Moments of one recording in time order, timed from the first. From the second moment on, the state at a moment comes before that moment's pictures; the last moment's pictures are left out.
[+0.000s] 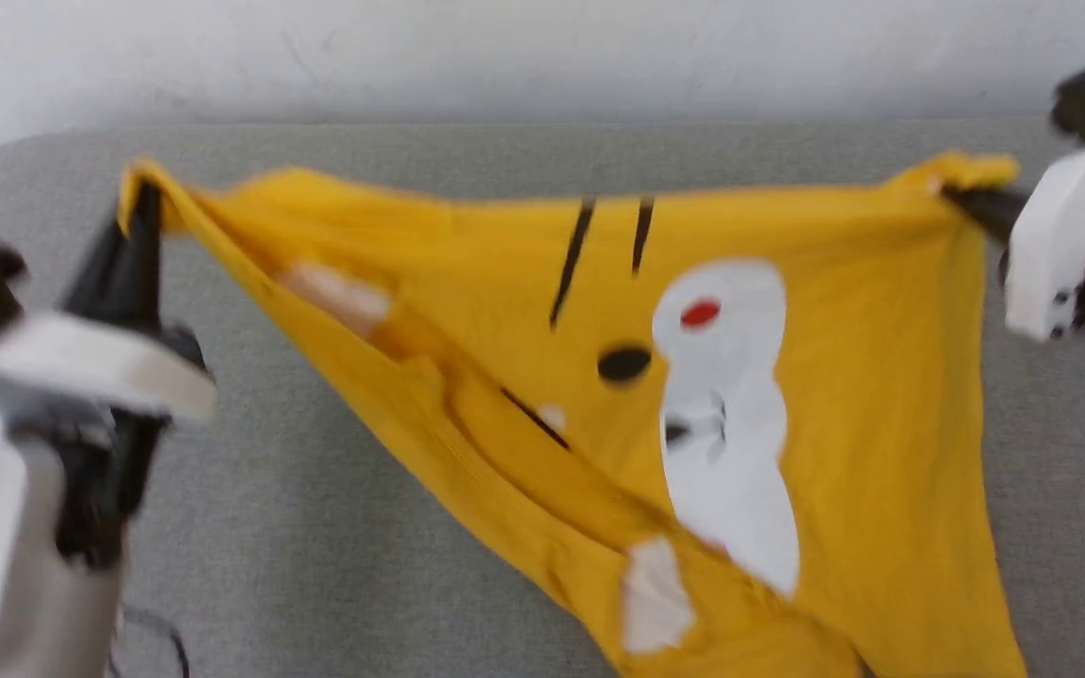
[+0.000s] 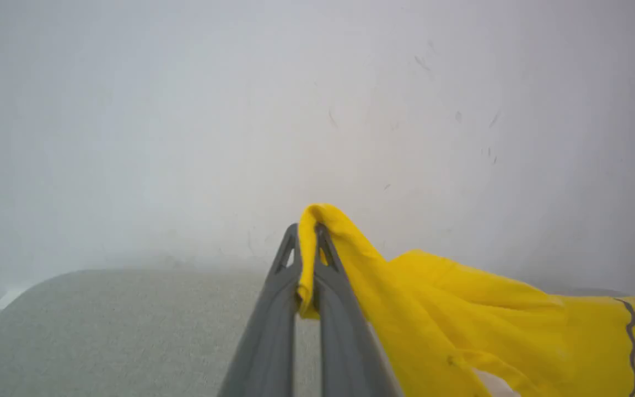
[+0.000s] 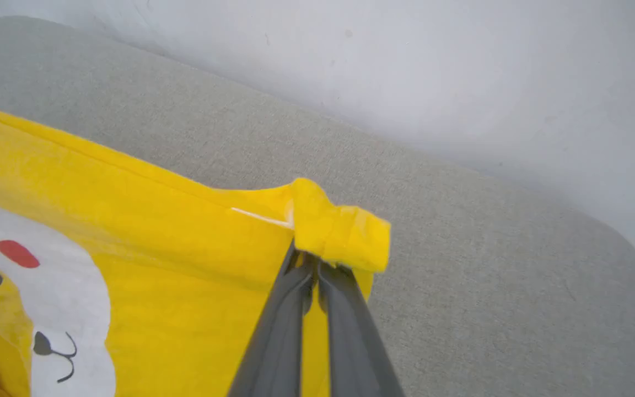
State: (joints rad) left arm -0.34 0.45 -0.11 -0.06 -0.60 0.09 0.03; right arm -0.72 -0.58 0.39 0.26 0.71 0.13 0.65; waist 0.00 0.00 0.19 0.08
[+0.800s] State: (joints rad) left arm -1.48 0.47 -0.17 0.67 -0.47 -0.03 -0.14; right arm -1.42 -0.47 0.28 0.53 0.47 0.13 0.15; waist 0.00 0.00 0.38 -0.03
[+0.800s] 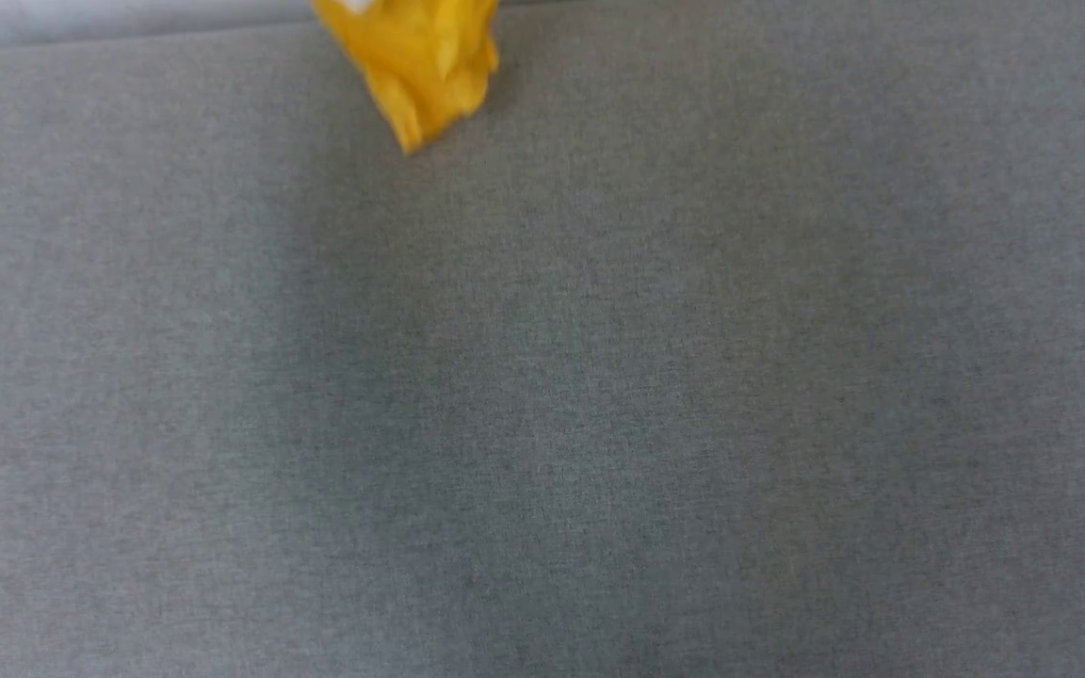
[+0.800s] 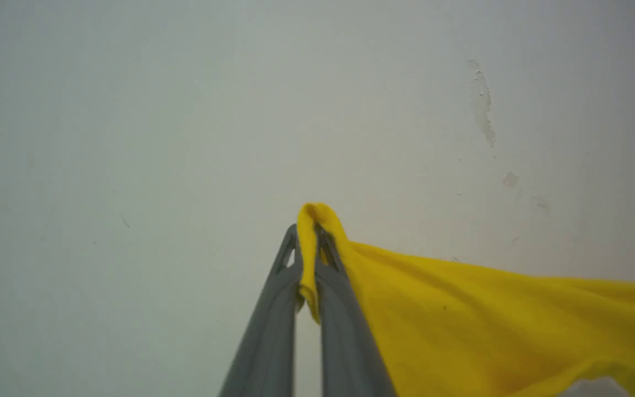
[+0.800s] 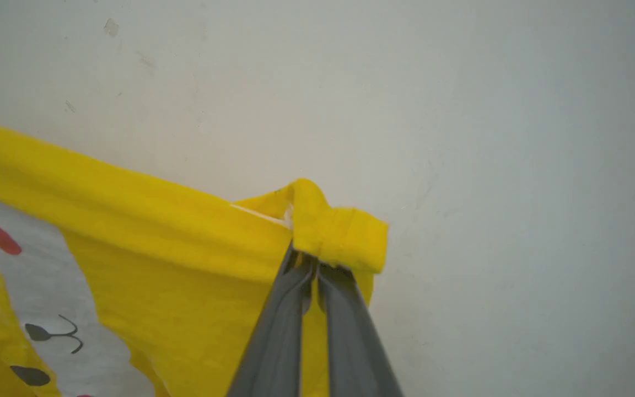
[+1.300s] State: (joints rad) left arm -1.52 0.43 -0.20 0.91 -0.48 -0.08 -0.23; right arm -1.47 -0.41 0.45 0.75 0.52 0.13 0.03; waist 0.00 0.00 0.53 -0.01
